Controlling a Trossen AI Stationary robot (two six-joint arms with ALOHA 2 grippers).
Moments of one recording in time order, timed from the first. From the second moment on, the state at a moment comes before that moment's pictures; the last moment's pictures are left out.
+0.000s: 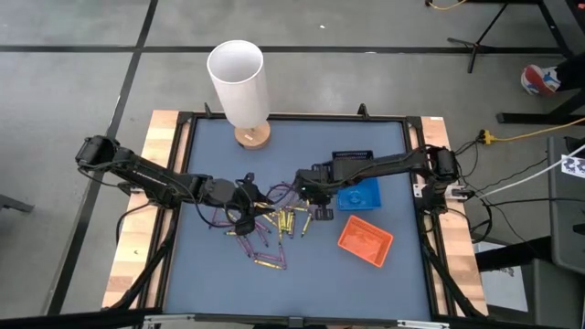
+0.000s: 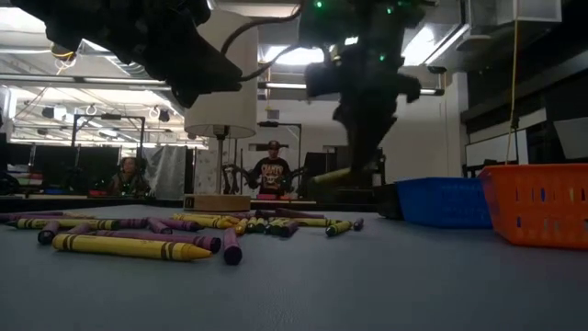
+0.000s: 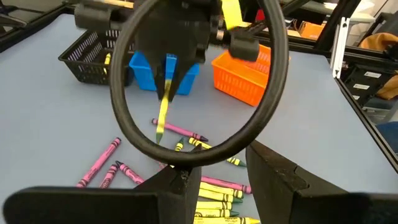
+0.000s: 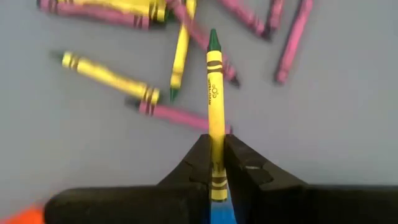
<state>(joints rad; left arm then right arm) -0.19 1.24 0.53 0.33 -0.20 -0.26 0.01 1.89 1.46 -0.93 0.02 -0.08</state>
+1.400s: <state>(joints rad) -0.19 1.24 0.53 0.32 -0.20 -0.26 0.01 1.88 1.52 -1.57 0.10 0.05</state>
